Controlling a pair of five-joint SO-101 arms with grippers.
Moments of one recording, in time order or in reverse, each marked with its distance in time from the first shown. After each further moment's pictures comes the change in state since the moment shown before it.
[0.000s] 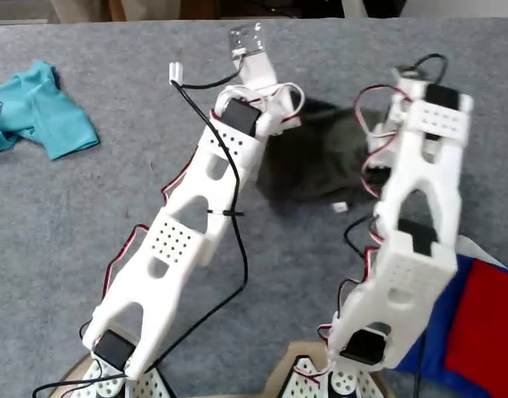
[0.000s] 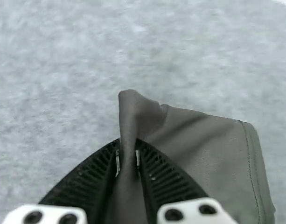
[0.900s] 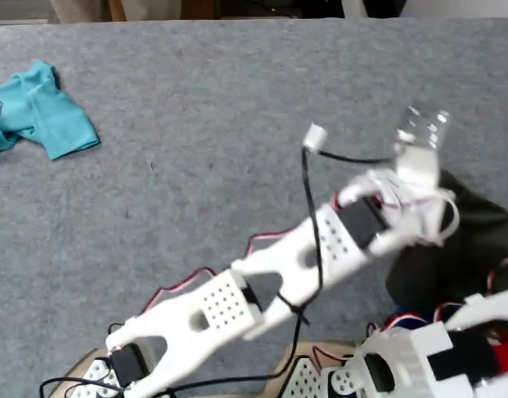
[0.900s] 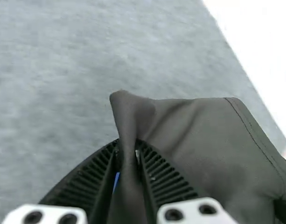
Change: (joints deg) left arm 32.7 -4.4 0.0 -4.7 0.2; right arm 55.3 -29.0 14.4 6.2 28.5
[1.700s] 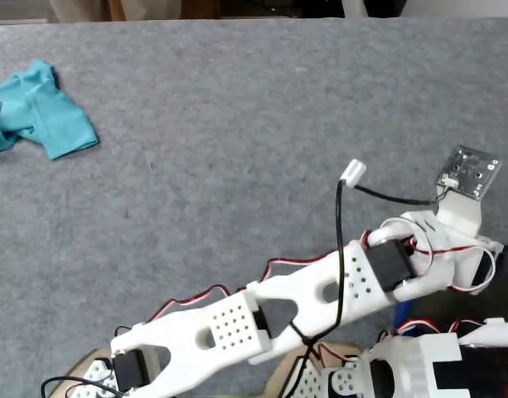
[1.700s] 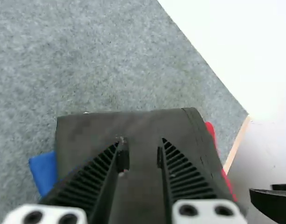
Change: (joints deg) left arm 7.3 0.0 3.0 -7.5 0.0; right arm 12.7 0.0 5.2 -7.8 8.0
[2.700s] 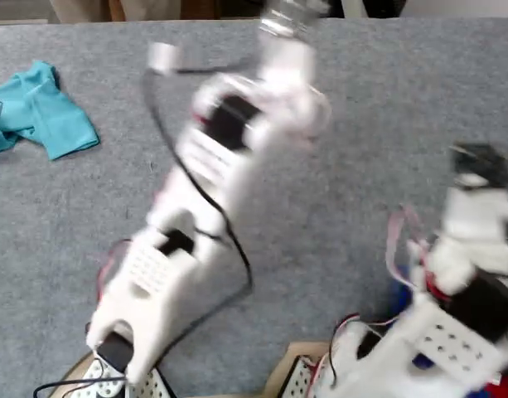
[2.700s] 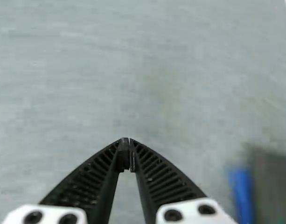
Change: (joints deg) left arm -39.5 -22.3 -0.6 37.3 -20.0; right arm -56.2 -50.7 26.1 9.8 -18.3
